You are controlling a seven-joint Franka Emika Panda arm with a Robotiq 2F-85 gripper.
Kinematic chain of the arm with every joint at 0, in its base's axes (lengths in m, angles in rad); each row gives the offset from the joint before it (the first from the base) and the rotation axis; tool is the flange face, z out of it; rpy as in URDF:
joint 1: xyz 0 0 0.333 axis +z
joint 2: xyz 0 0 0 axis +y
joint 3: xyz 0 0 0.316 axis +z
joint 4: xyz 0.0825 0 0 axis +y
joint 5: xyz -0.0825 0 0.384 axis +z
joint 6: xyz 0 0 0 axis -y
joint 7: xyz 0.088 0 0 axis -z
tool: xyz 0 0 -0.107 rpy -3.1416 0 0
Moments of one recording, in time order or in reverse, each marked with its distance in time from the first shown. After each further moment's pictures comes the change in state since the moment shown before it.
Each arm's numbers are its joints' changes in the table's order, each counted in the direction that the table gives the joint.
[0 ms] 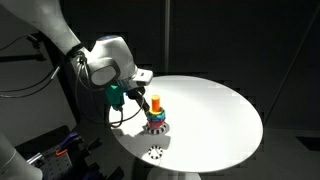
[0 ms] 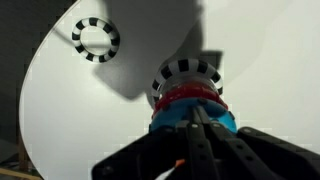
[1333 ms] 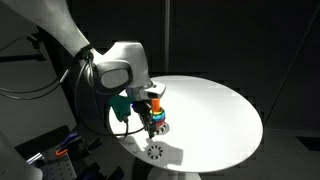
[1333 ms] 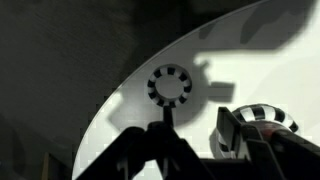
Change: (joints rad) arm -0.100 0.039 -0.066 -0.083 -0.126 -0.265 -0.030
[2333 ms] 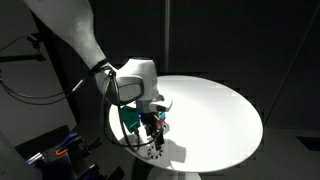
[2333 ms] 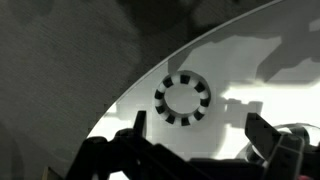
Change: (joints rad) arm 0.030 0.197 -0.041 -0.101 0.003 0.028 -0.004
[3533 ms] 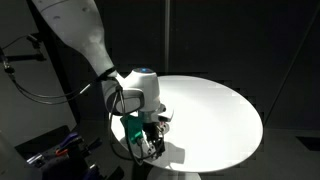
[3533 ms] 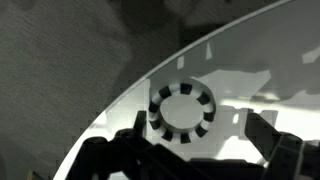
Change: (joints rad) arm -0.038 0.106 0.036 -0.017 0.162 0.094 -0.165
